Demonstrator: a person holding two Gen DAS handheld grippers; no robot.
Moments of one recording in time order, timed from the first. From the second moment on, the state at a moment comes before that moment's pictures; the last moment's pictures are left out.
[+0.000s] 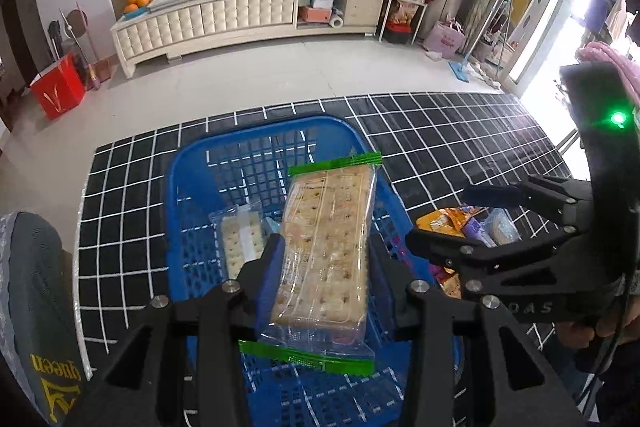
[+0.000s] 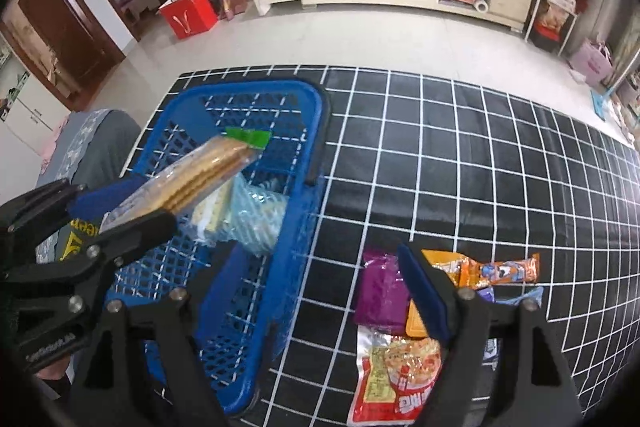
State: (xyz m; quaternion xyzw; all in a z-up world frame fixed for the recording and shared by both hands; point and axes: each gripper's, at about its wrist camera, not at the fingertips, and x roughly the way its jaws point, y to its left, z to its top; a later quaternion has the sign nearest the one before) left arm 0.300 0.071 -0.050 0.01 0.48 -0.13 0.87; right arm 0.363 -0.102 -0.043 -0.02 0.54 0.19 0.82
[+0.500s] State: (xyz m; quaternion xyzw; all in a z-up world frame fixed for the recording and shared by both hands) left arm 0.312 0.075 -0.062 0.01 0.48 -0.11 0.87; right arm 0.357 -0.131 -0.029 -0.01 0.53 0.18 0.83
